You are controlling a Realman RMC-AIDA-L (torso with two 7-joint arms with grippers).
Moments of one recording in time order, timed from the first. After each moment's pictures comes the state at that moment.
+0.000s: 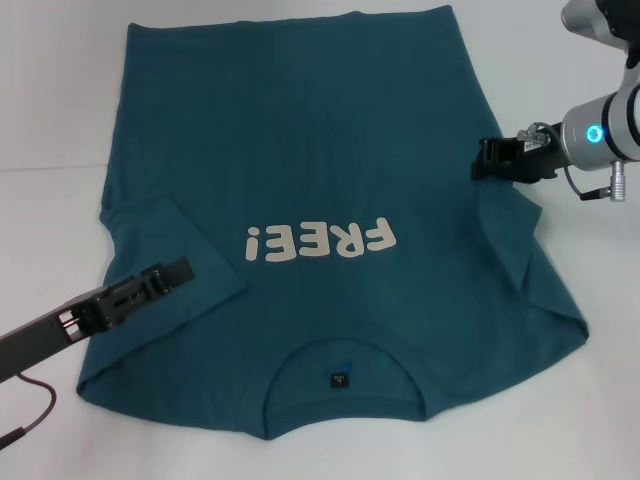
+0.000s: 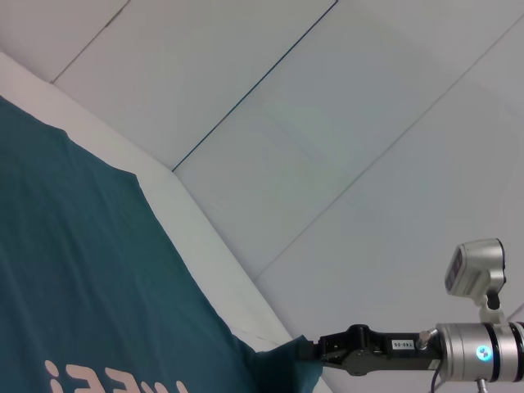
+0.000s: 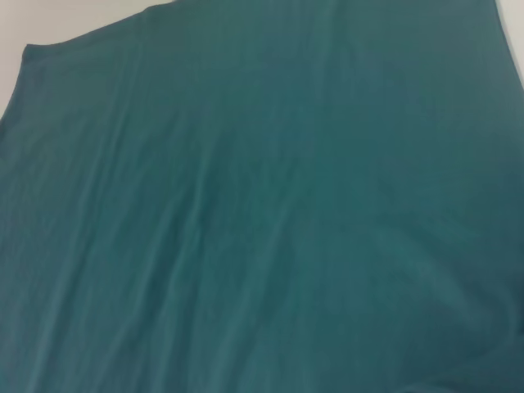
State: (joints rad) left arm -0.38 -2.16 0.58 0.68 1.78 1.55 -1.82; right arm 0.96 1.95 -0.78 -0.50 -2.59 -0.88 2.71
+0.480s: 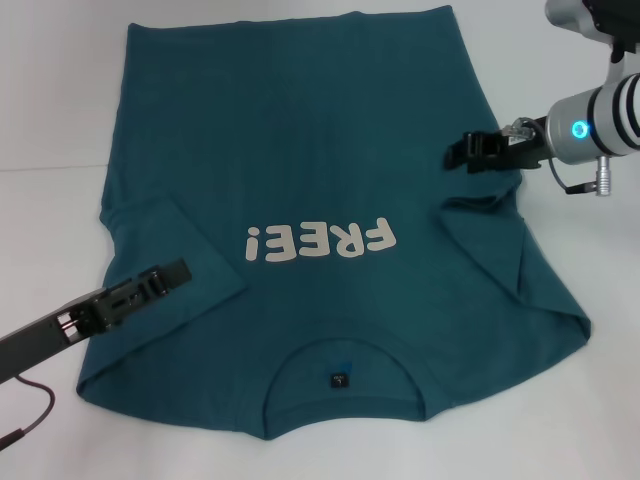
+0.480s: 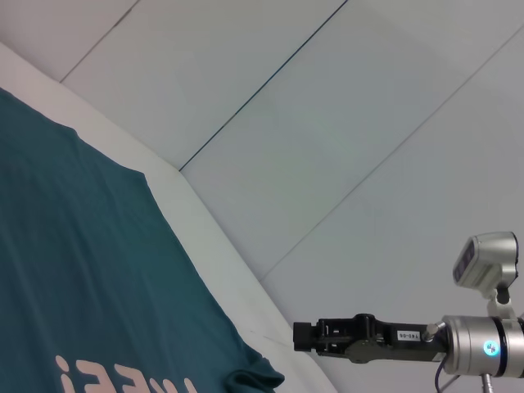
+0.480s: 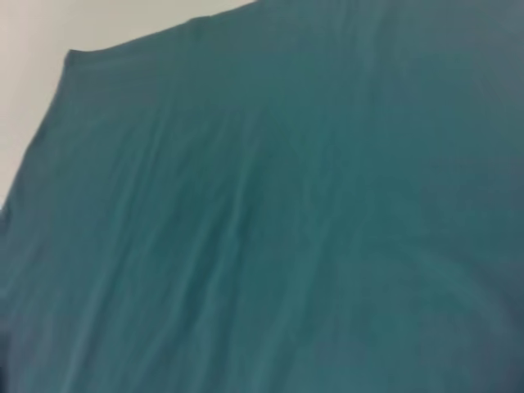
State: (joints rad) left arm -0.38 -2.16 0.58 0.67 1.78 1.54 -1.82; right arm 0.97 1.96 -0.78 -0.49 -2.55 -0.86 2.64
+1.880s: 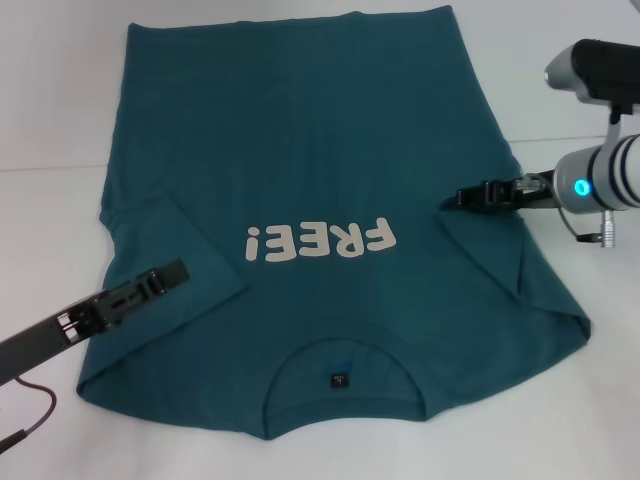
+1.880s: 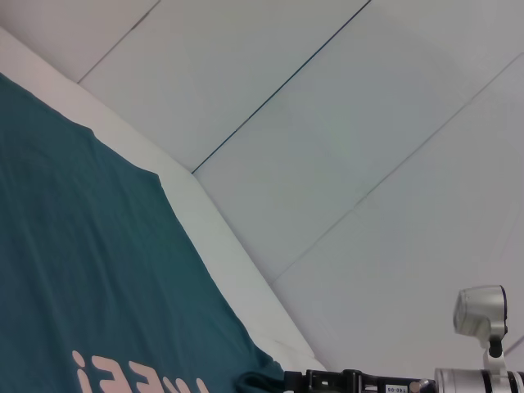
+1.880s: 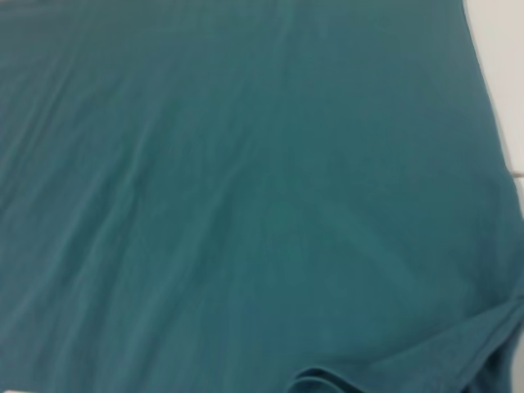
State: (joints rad) left arm -0.38 -2.15 0.58 0.64 1.78 1.51 -1.82; right arm 0.92 2.00 -0.81 -0.39 -2.59 -0.64 2.58
